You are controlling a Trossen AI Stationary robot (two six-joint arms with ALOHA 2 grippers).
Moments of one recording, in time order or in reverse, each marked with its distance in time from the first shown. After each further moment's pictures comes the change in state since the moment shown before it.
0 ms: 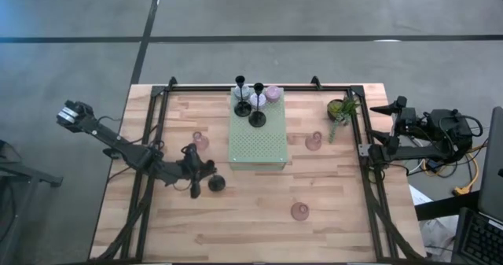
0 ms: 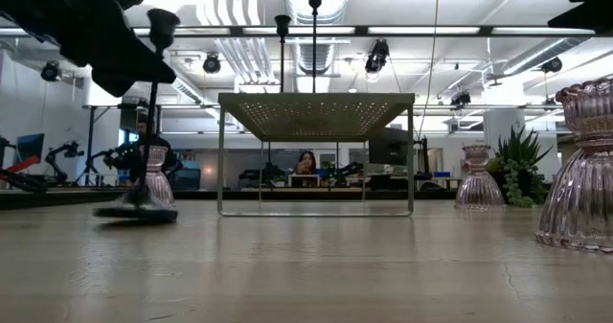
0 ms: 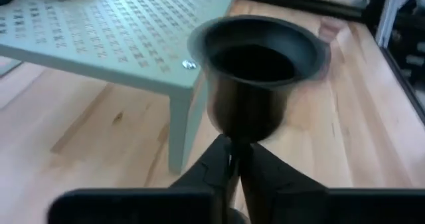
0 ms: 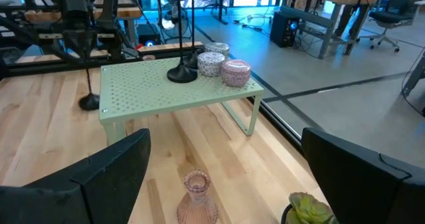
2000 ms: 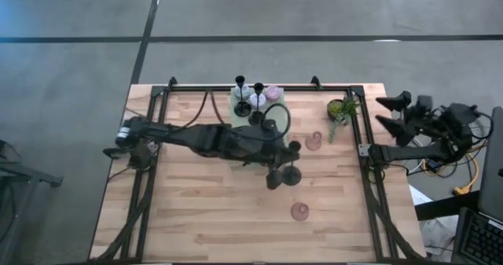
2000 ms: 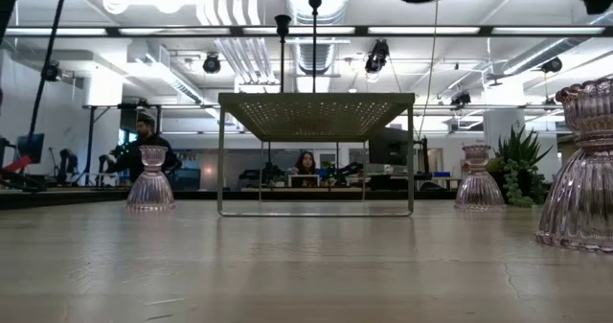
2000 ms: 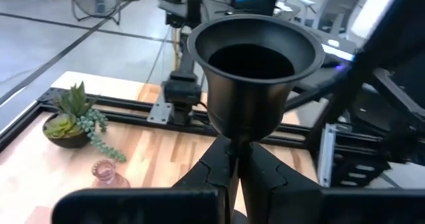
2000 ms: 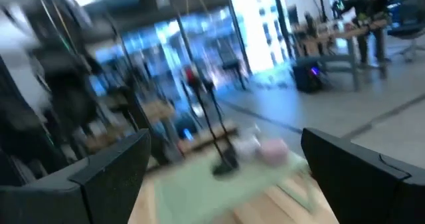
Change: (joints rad) left arm 0.292 0.870 1.512 -0.426 0.355 0.246; right arm 0.000 0.000 0.001 0.343 -0.007 0.192
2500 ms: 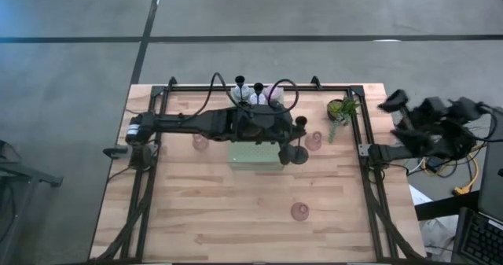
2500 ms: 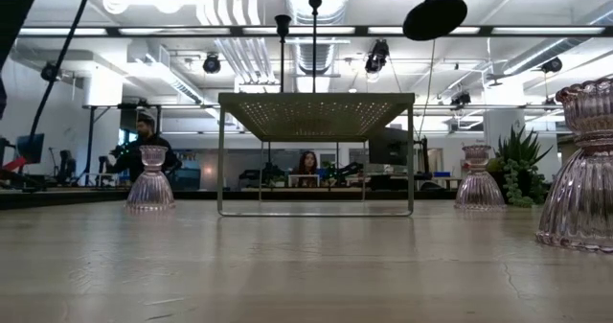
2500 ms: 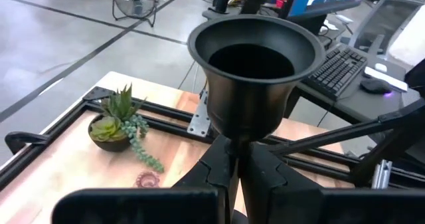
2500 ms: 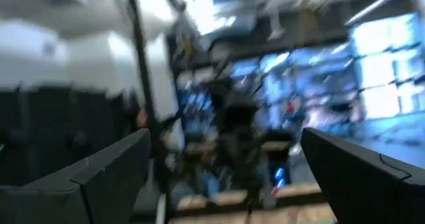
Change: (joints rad) left arm 0.136 0.066 0.063 0.019 0.010 -0.026; right arm 0.000 0.147 -0.005 0.411 -0.411 -0.066
